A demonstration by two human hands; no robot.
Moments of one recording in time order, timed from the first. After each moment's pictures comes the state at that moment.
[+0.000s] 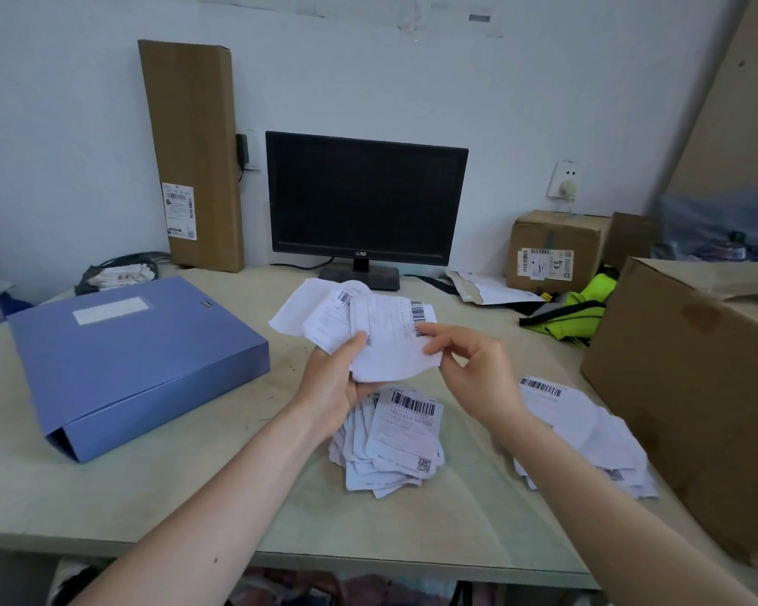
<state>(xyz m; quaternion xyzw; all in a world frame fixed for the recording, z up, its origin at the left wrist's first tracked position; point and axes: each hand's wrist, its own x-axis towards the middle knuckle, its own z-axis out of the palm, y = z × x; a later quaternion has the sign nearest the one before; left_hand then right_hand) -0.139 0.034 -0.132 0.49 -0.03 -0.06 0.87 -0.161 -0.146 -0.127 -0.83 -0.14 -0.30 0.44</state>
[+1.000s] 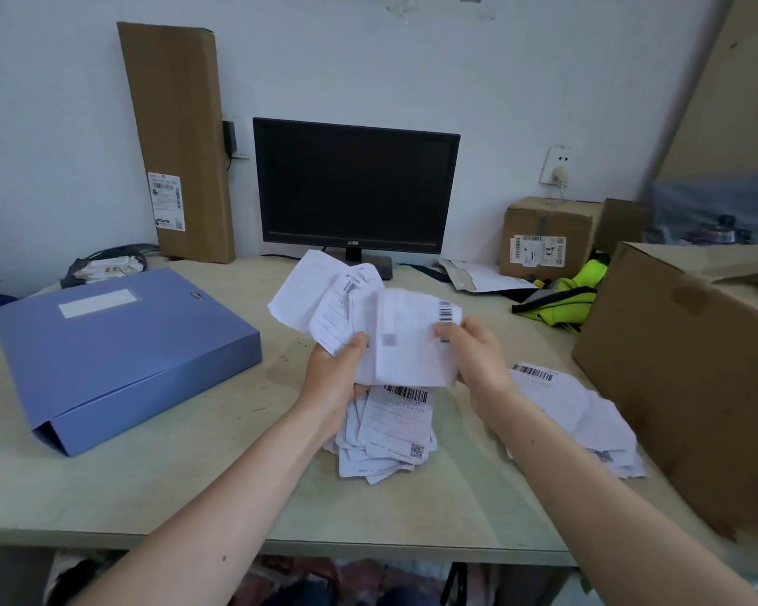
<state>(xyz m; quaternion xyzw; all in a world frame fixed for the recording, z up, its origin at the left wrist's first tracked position) -0.142 0.022 -0.148 0.56 -0.01 0.00 0.83 -0.163 -0.140 -0.115 -0.70 0.10 -0.12 0.70</state>
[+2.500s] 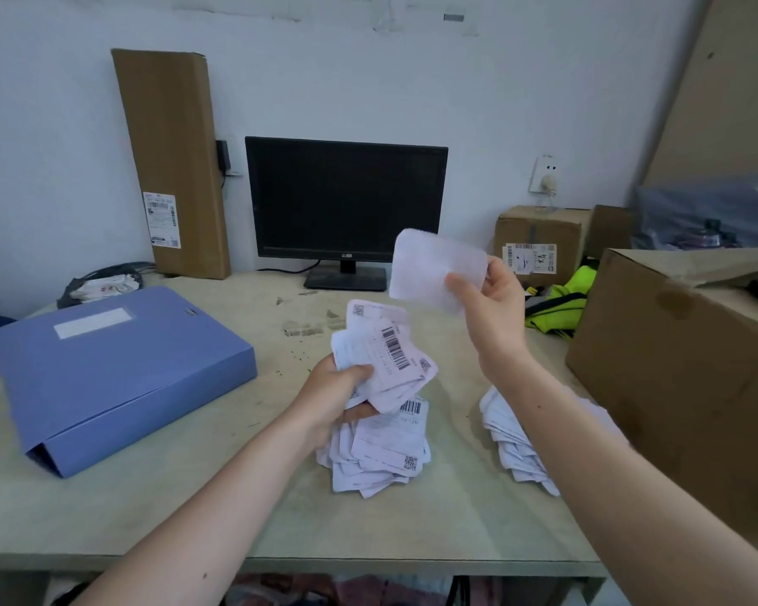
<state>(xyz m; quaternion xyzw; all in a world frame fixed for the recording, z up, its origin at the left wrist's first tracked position) -0.156 0.026 -0.129 0.63 -0.03 -0.12 0.77 -0.154 -0.153 -0.065 -0.66 -0.04 -0.32 0.68</state>
